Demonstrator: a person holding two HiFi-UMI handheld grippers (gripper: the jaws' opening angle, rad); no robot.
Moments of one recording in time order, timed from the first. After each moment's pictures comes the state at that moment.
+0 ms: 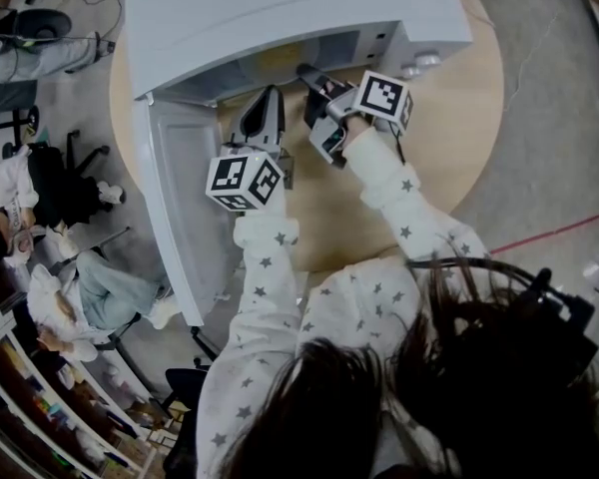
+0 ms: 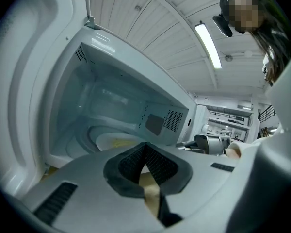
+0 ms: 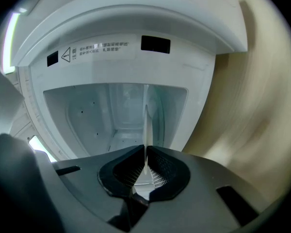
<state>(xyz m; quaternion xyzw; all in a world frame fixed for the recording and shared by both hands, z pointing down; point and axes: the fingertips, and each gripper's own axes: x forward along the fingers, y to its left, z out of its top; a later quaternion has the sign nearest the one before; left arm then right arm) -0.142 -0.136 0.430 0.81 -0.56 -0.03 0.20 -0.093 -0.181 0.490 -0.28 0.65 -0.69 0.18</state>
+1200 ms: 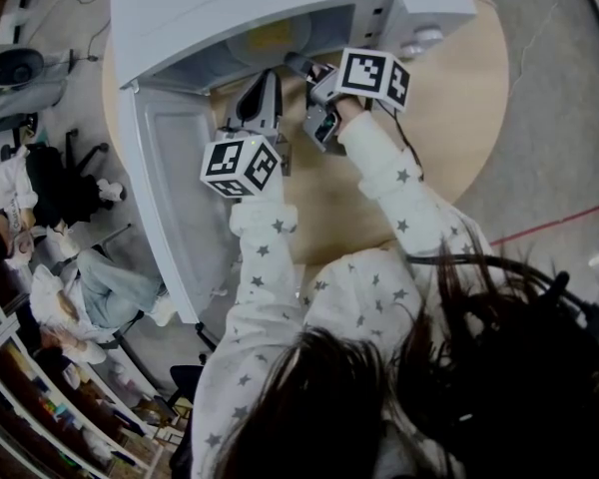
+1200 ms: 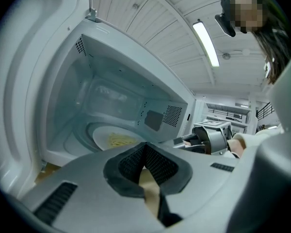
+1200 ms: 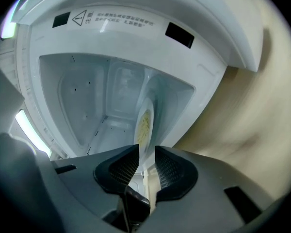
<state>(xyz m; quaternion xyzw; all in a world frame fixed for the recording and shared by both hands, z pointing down) -0.136 -0.138 0.440 0.81 -0.55 -0.02 0.20 -0.100 -0.174 0.498 -0.31 0.69 -0.65 0.07</state>
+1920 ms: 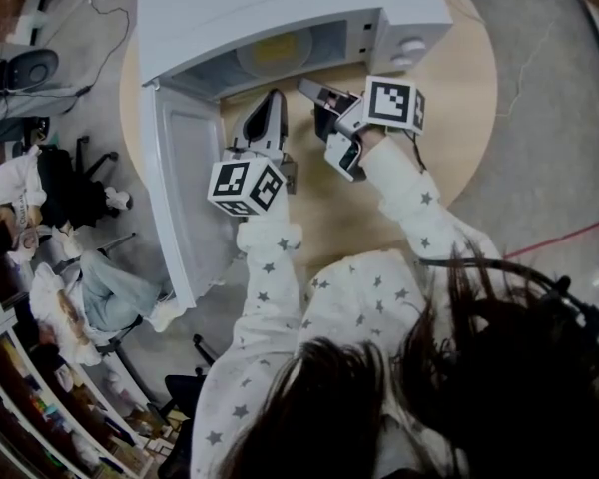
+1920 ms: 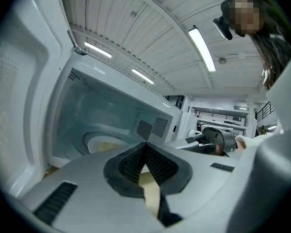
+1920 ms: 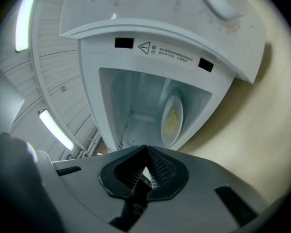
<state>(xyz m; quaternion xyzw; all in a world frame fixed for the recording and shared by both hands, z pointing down) -0.122 -0.105 0.396 0.82 -0.55 -0.04 0.18 -0.081 -0.130 0.428 -0.22 0.74 -0.63 0.11</state>
